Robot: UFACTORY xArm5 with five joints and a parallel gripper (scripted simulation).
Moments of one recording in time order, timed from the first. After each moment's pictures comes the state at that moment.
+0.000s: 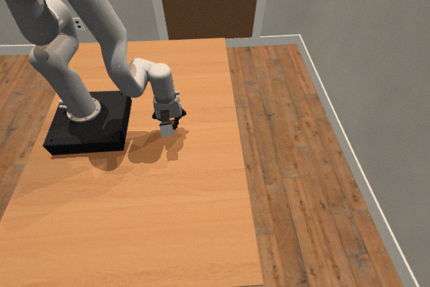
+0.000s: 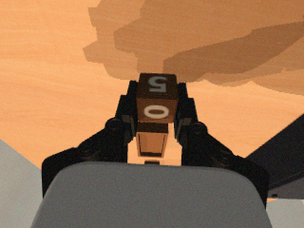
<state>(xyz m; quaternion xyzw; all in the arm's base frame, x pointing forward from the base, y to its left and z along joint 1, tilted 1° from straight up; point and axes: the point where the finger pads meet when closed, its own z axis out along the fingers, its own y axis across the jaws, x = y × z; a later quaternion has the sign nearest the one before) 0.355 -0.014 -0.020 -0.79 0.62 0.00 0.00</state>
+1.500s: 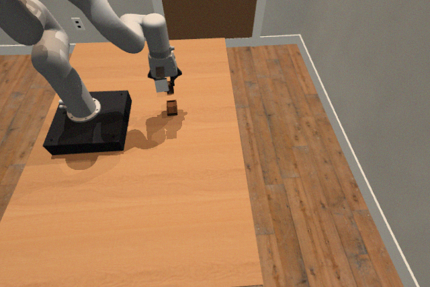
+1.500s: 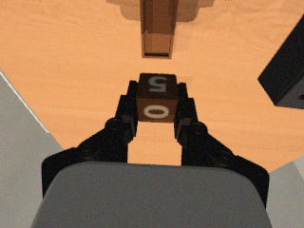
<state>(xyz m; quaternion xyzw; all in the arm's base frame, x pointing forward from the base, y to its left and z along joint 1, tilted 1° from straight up) 0.326 0.110 0.076 -0.78 0.62 0.00 0.00</state>
